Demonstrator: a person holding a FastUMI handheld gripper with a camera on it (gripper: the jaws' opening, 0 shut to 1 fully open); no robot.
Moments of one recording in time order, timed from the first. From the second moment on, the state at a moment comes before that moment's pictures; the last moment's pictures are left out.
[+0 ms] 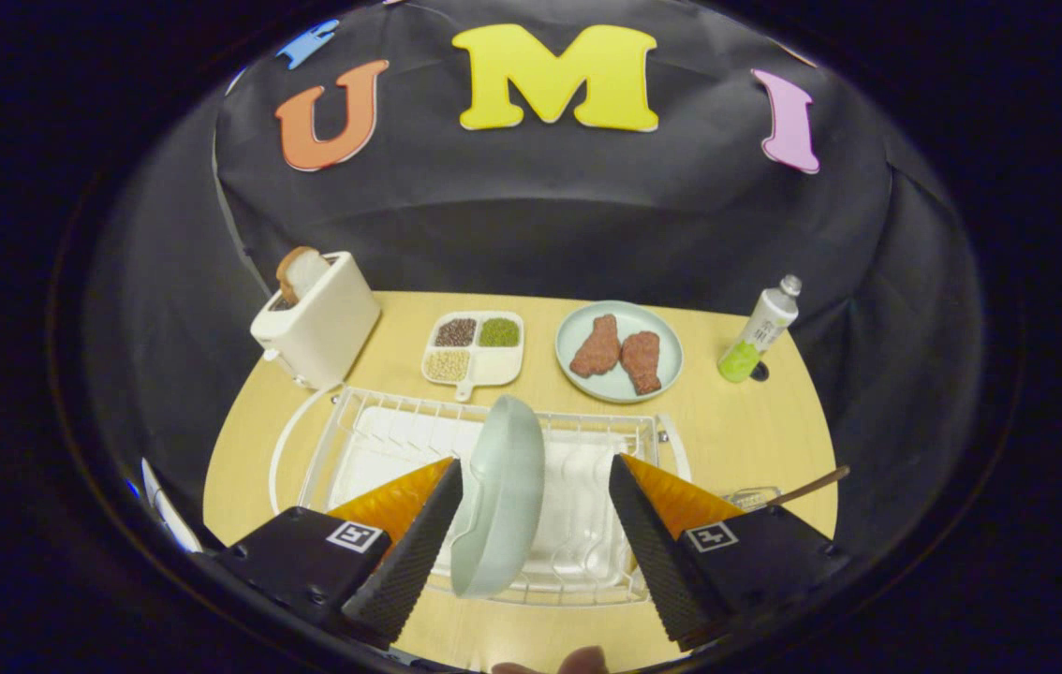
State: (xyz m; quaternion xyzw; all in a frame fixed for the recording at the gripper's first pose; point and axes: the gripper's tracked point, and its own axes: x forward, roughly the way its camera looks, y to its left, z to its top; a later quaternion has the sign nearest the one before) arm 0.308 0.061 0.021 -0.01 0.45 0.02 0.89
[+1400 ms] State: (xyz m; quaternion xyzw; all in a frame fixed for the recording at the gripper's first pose) arm 0.223 0.057 0.068 0.02 0.43 0.02 0.90
